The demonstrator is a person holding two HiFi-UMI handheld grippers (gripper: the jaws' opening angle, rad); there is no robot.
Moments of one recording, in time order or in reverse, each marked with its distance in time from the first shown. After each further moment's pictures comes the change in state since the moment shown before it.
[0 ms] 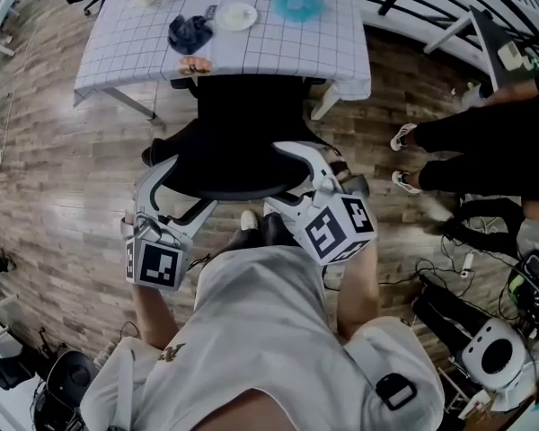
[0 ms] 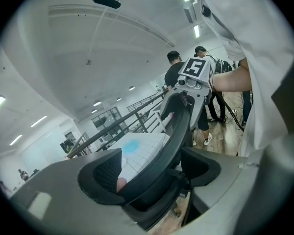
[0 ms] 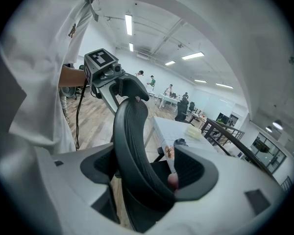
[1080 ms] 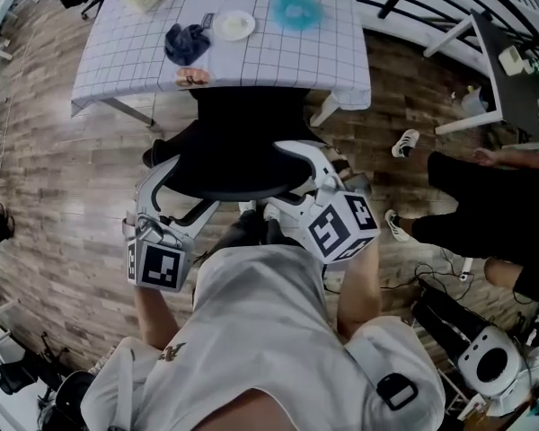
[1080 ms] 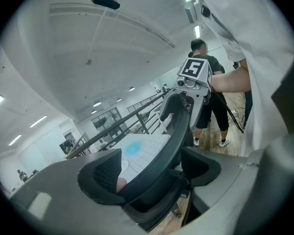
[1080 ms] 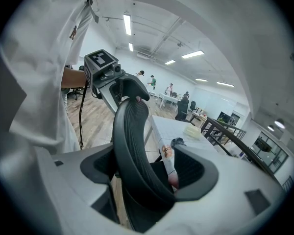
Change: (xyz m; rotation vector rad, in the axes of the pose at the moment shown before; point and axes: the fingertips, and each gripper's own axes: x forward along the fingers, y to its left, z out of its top) left arm 0.033 0.034 0.003 -0.003 0.007 0.002; right arm 0.013 -0.044 -0.007 0.008 0.001 0.021
